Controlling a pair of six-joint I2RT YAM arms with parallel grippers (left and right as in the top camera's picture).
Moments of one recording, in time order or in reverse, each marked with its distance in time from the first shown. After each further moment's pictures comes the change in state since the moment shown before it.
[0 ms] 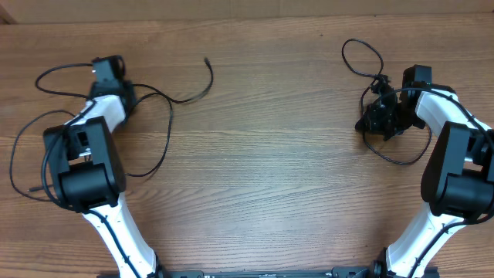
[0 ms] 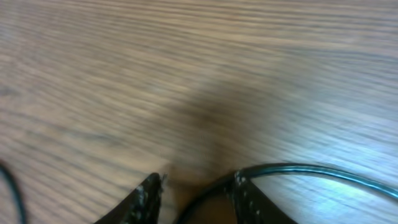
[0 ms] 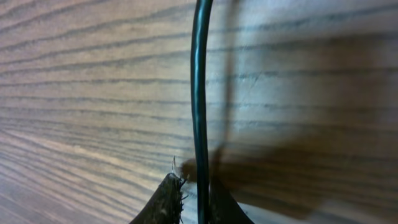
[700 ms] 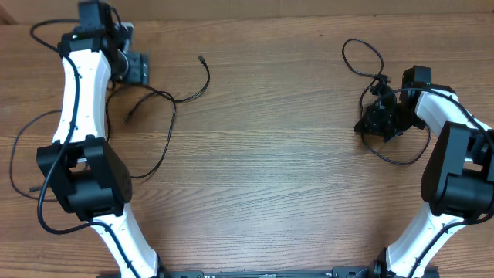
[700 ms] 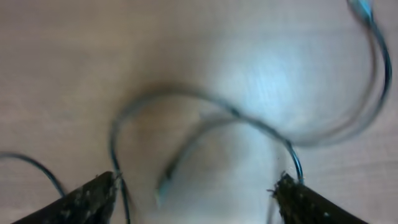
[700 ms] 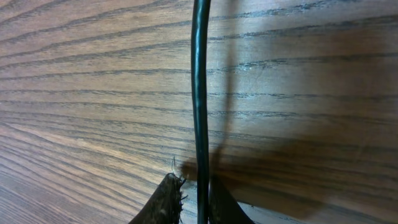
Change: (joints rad) left arm -0.082 -0.093 0.542 -0.959 0.311 0.131; right arm 0.000 0.000 0.000 -0.010 -0.007 0.000
